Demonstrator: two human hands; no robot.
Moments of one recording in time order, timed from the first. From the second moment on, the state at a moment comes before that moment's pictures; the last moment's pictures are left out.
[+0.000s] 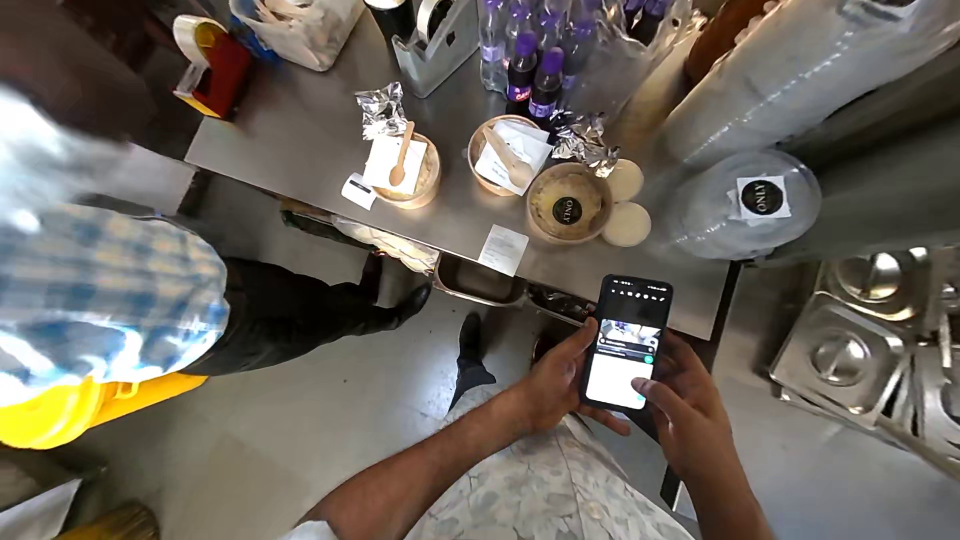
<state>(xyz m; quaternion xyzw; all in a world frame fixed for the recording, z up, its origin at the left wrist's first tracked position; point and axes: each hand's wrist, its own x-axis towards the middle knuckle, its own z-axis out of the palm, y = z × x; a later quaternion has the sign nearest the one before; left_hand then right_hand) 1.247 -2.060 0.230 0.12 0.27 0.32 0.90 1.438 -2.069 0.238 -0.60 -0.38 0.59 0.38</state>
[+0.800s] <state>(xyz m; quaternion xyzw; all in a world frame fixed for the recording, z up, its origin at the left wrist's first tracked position) 1.260 -2.071 0.233 0.11 0.28 0.32 0.90 1.450 -2.082 0.232 -0.59 -0.39 0.59 0.39</state>
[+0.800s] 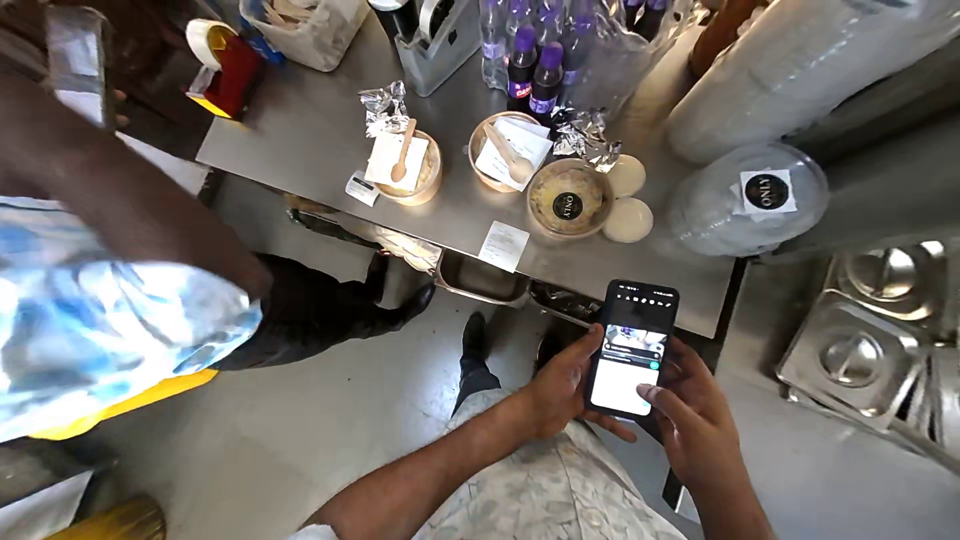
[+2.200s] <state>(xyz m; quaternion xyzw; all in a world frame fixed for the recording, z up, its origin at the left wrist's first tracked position) 1.235 -2.076 0.243 0.14 0.28 0.34 0.89 1.422 -2.083 0.243 -0.57 -0.40 0.59 0.42</state>
